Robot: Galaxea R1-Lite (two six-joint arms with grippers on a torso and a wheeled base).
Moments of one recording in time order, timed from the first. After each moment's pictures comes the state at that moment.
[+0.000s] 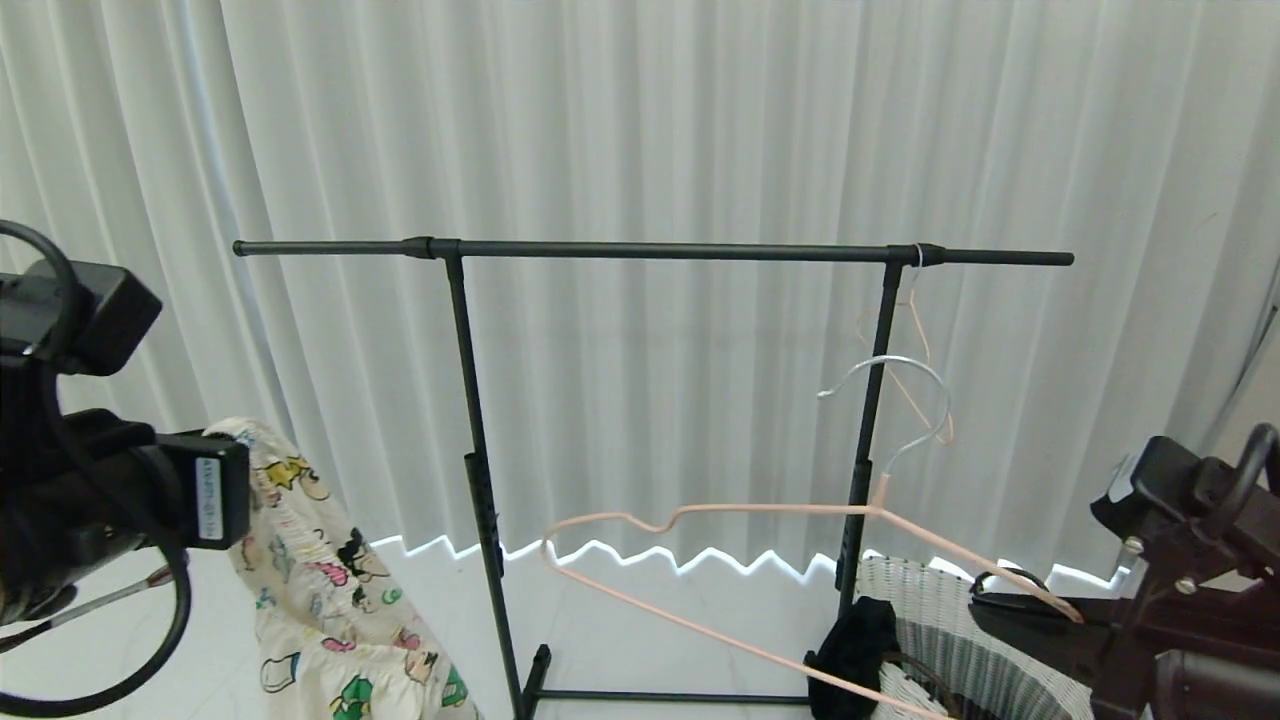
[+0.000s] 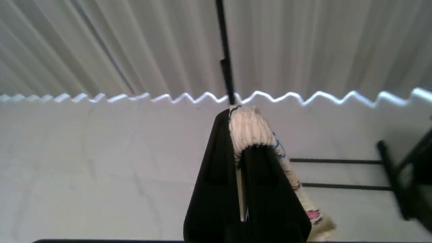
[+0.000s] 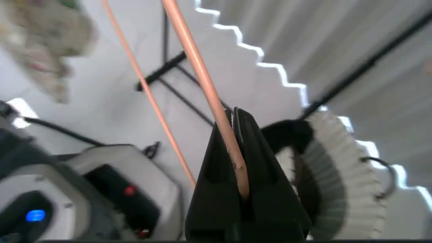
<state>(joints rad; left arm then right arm) -0.36 1.16 -0.76 0.03 0.42 0.02 0.96 1.18 -0.65 0.01 -0.20 0.08</state>
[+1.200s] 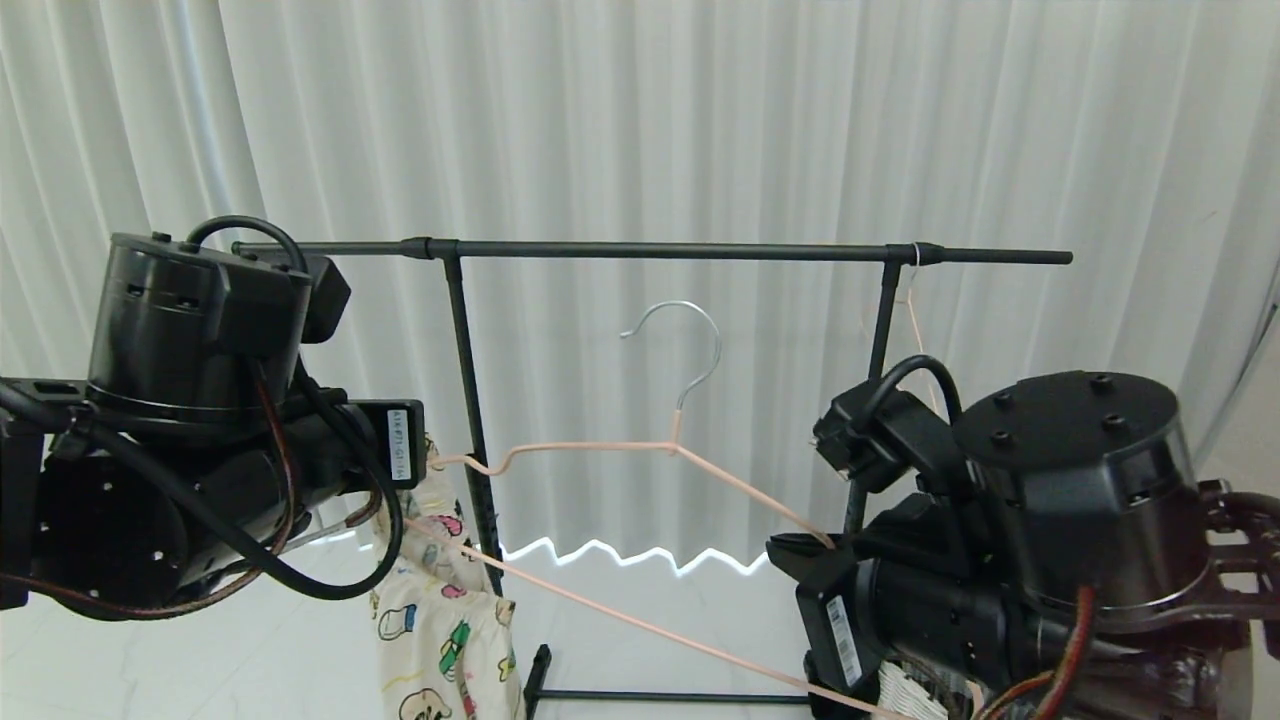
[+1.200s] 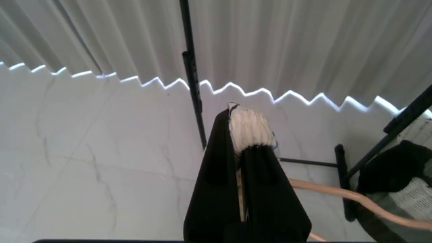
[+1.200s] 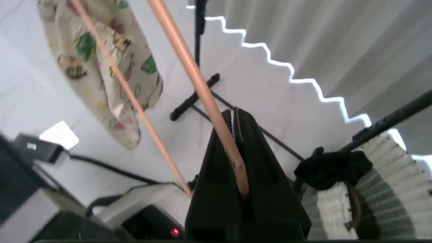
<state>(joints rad) -0.52 1.42 -0.90 0.03 0.55 -0.21 1.08 1.57 -0.90 -0.16 -0.30 0.26</state>
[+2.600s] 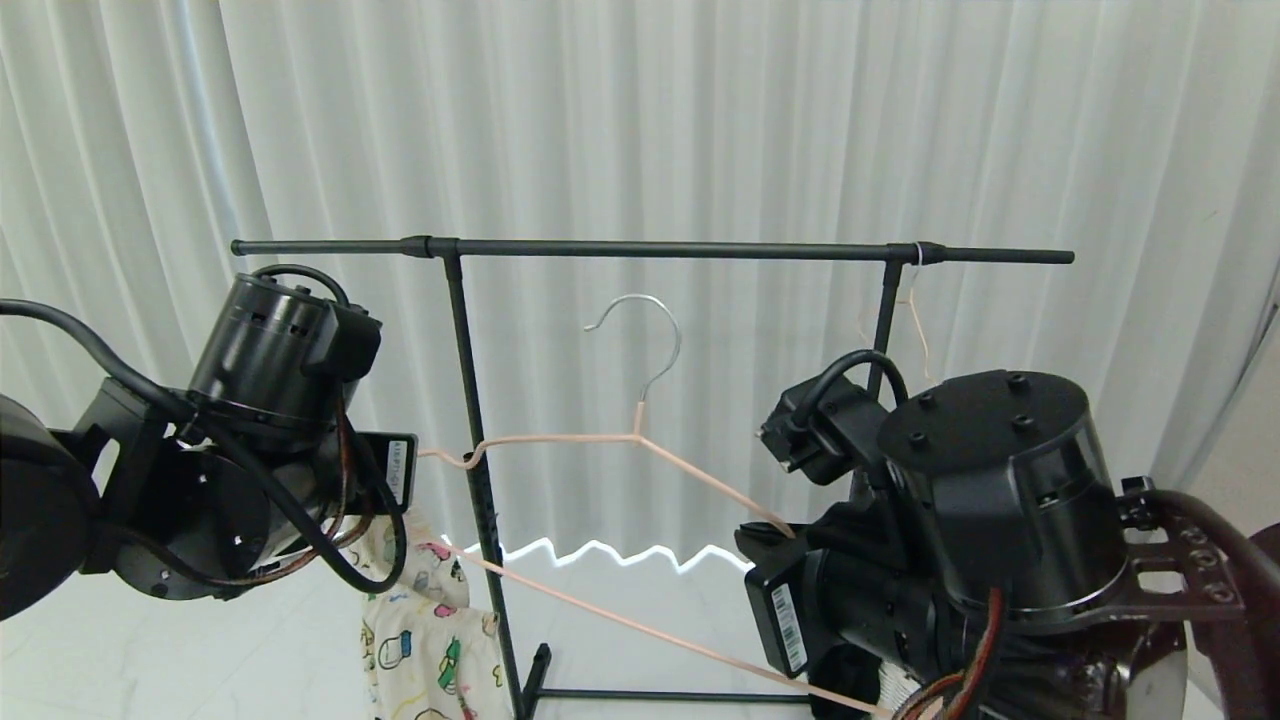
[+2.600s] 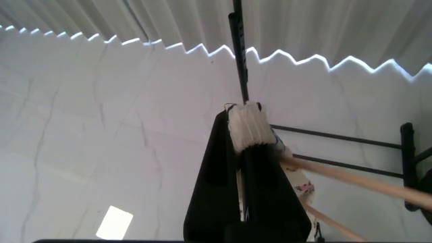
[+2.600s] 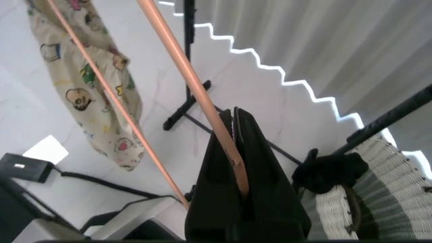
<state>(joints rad) -0.46 1.51 -0.94 0.17 0.63 -0.21 1.13 1.64 -0.97 -0.16 -0.37 0.27</state>
